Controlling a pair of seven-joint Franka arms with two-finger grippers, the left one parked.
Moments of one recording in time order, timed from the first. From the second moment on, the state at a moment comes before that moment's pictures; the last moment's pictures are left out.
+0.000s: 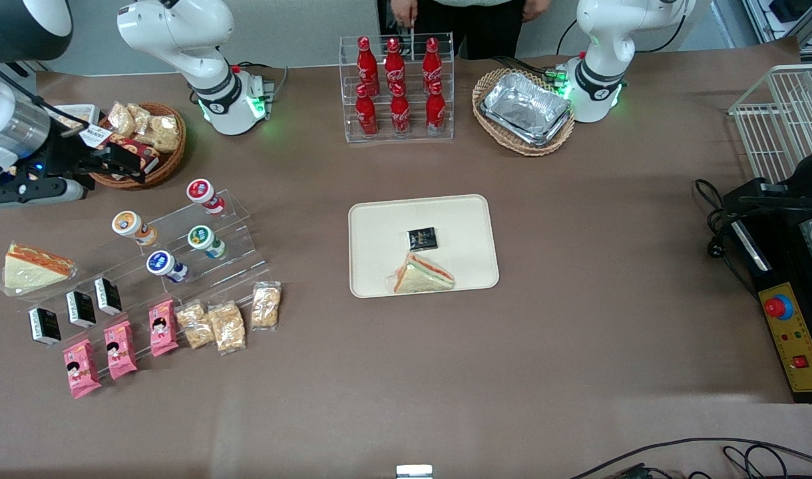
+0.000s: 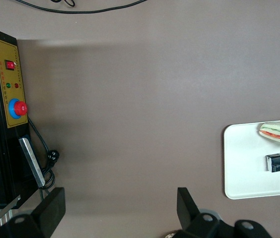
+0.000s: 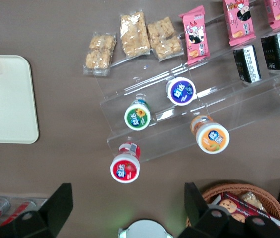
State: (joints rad) arm 0.08 -0.18 -0.06 -1.86 0.05 1.56 -0.03
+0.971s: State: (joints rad) arm 0.08 -0.15 -0.05 -2.27 0.05 2.07 -0.02
